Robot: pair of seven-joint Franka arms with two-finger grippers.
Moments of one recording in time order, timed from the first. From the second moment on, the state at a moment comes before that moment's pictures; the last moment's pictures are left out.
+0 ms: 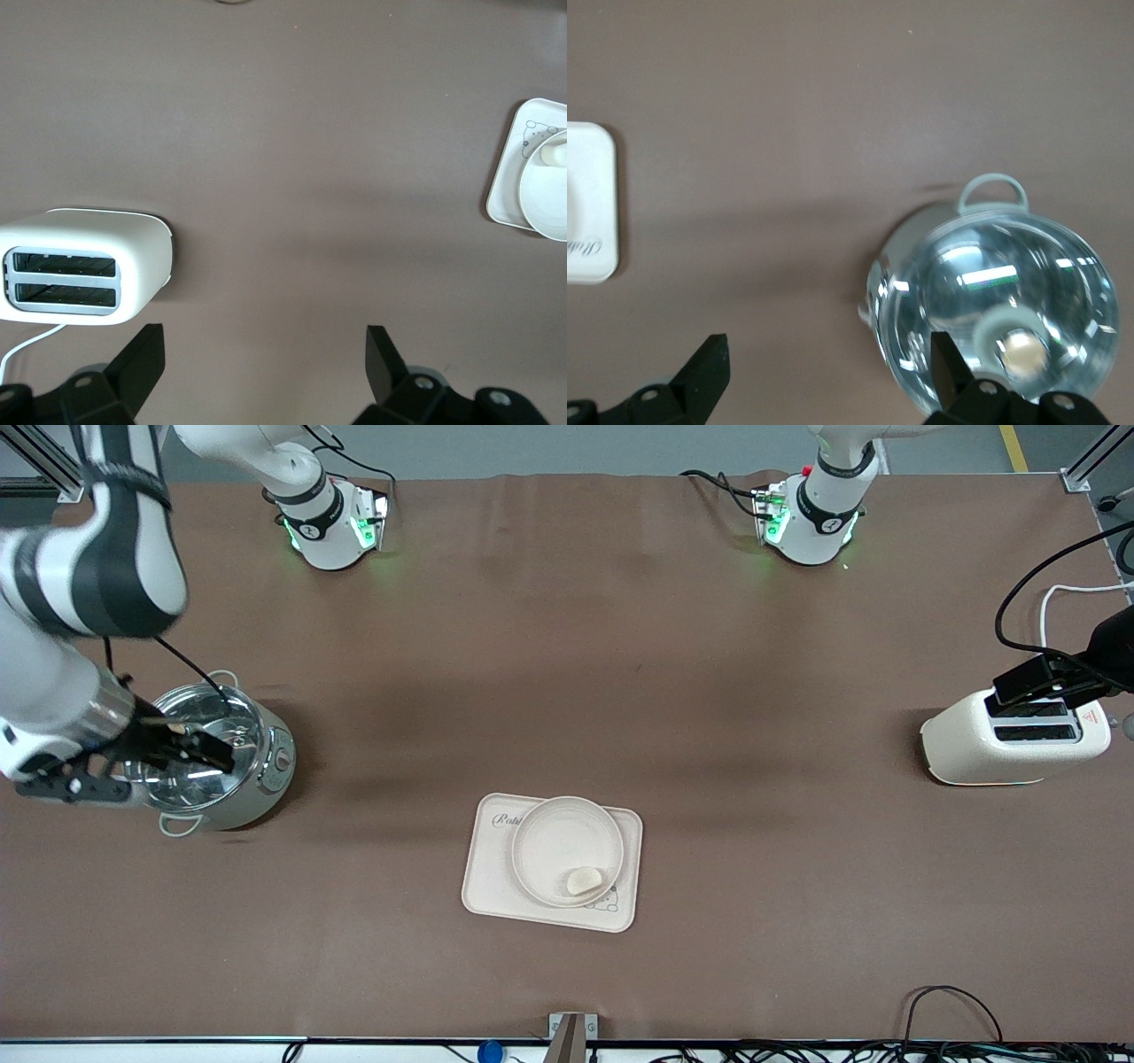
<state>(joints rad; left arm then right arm) 0.03 0.17 -0.05 -1.34 -0.05 1.52 -0.11 0.41 0.13 -0.41 -1.70 0.08 1.85 0.07</state>
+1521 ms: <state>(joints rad) -0.02 0.17 -0.05 -1.34 0.02 1.52 -0.17 -0.04 0.00 0.01 -1.54 0.03 1.64 0.06</state>
